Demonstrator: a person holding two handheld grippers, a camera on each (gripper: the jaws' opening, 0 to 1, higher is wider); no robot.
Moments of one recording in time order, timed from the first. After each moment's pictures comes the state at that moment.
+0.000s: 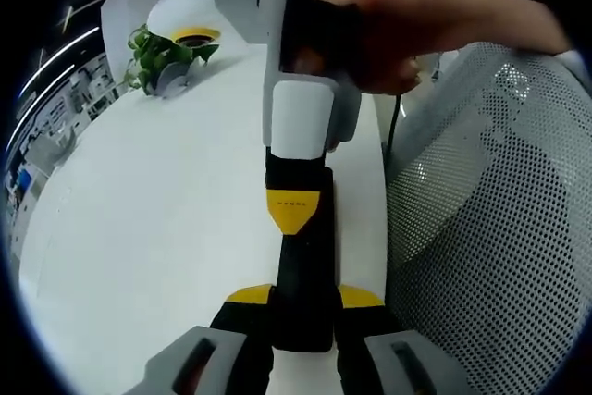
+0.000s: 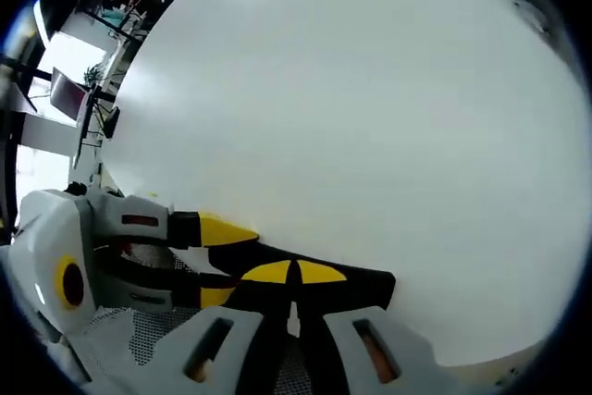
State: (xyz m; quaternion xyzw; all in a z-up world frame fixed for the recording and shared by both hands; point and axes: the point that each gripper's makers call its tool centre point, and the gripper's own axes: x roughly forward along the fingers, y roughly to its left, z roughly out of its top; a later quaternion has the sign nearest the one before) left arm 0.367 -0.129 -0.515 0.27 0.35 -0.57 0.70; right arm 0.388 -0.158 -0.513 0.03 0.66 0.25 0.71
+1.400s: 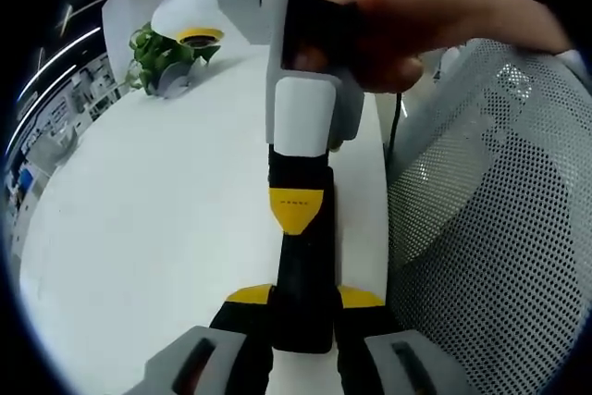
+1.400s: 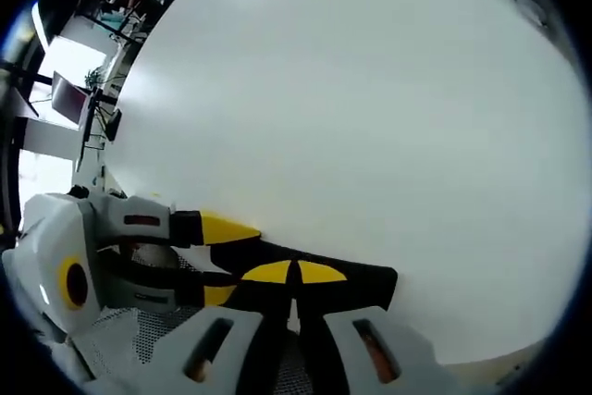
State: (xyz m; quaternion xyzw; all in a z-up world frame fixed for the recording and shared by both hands) left arm 0.368 -0.130 -0.516 0.27 0.35 -0.56 0.70; right arm 0.387 -0.160 -0.514 0.05 0.67 0.25 0.70
